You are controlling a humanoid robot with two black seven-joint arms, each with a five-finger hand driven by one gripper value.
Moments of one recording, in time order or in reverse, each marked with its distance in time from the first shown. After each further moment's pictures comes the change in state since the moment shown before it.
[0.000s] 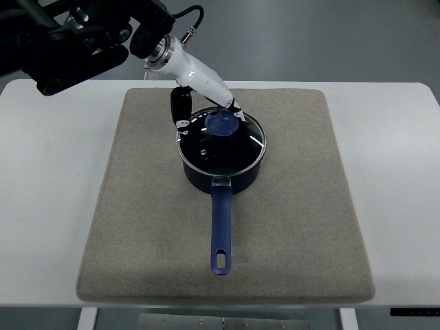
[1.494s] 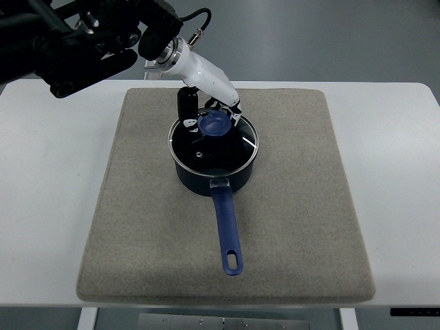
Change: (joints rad) left arm 0.002 -0.043 0.011 0.046 0.026 0.054 0.000; right arm -0.001 0.000 0.000 0.000 0.000 0.000 0.000
